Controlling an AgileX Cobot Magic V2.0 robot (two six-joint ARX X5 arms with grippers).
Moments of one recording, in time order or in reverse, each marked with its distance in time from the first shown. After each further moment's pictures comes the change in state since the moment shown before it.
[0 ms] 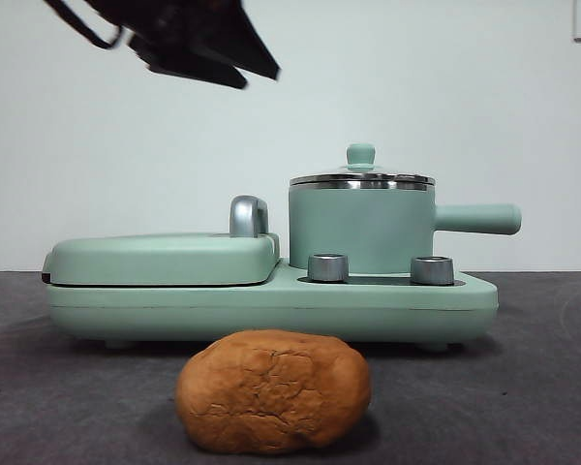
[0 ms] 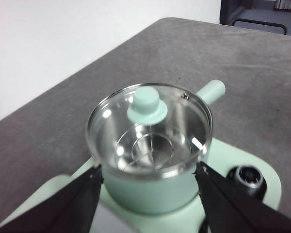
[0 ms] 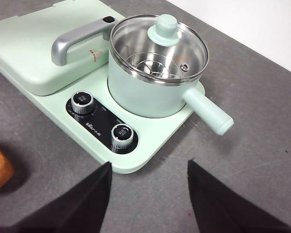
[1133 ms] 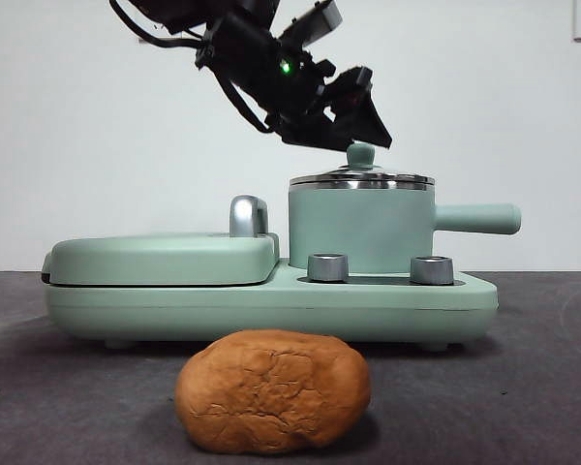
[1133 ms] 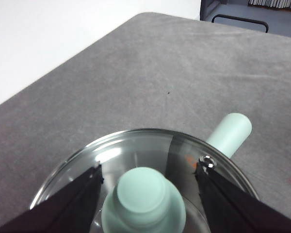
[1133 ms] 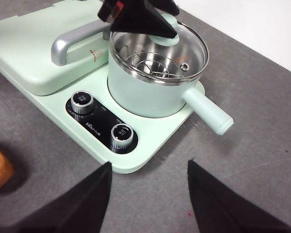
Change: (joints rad) left arm -0.086 0.549 0.496 0.013 0.019 -0.026; right arm 0.000 0.000 0.000 0.000 0.000 0.000
